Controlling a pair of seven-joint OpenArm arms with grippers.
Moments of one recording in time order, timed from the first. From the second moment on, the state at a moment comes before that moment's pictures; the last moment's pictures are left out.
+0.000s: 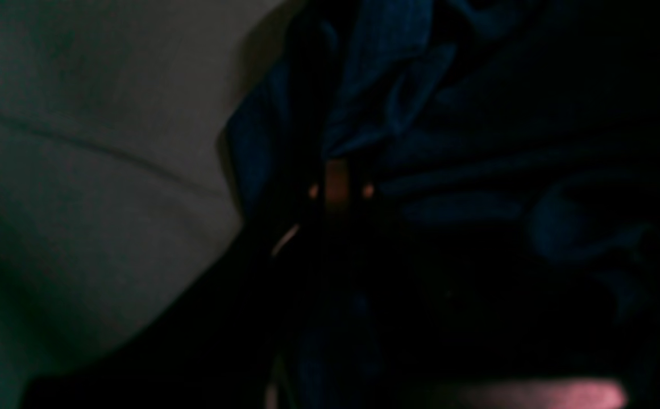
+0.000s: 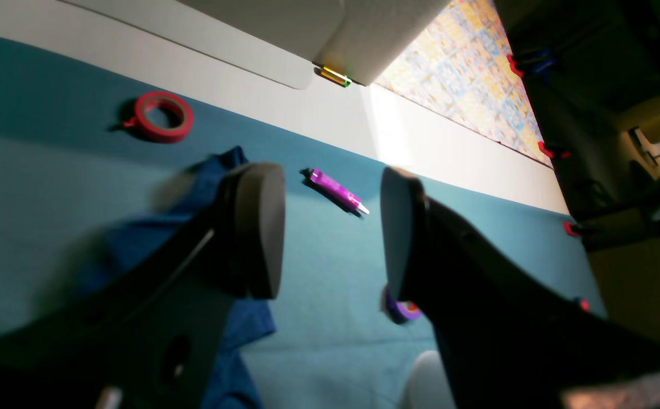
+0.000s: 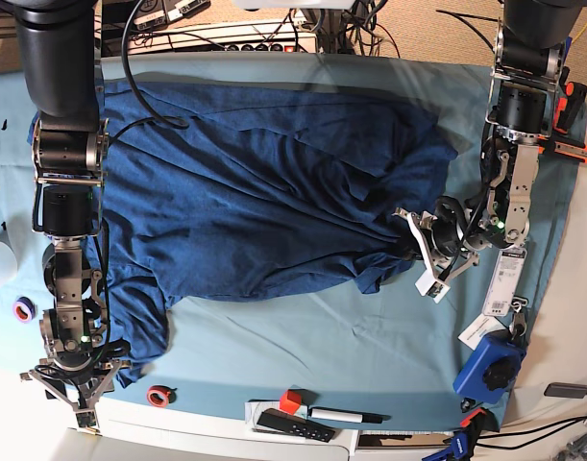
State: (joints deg) left arm -16.7 -18.8 11.1 70.2 -30.5 -30.3 43.1; right arm 45.5 22.0 -6.6 54.8 -15.4 5.4 -31.3
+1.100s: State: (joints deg) left arm -23.7 -18.8 11.0 70.2 -28.6 -23.9 41.9; right arm 23.8 28.1 17.3 54.8 6.0 16.6 -43.7
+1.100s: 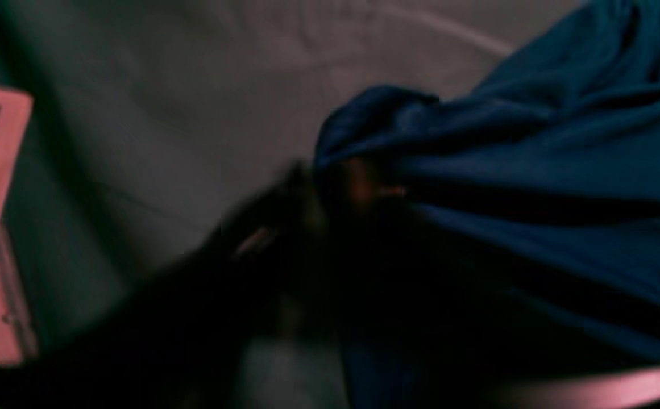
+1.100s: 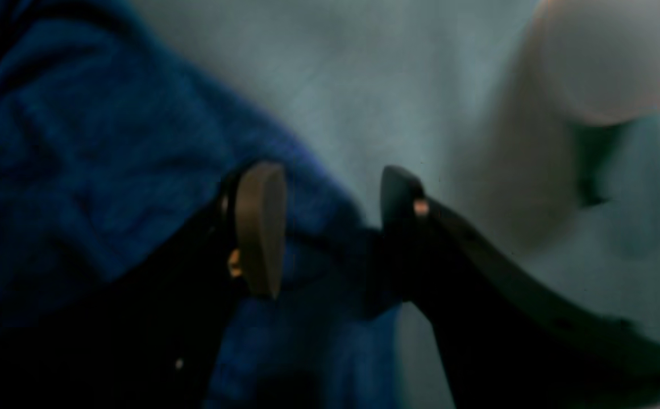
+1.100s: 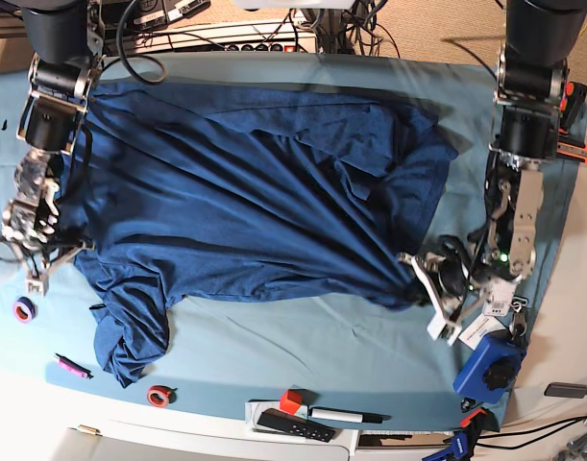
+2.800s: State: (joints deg) left arm -12.6 -18.1 11.1 70.2 -61.3 -43.3 66.7; right arm 10.2 27.5 35.2 55.1 61.6 39.4 -69.8
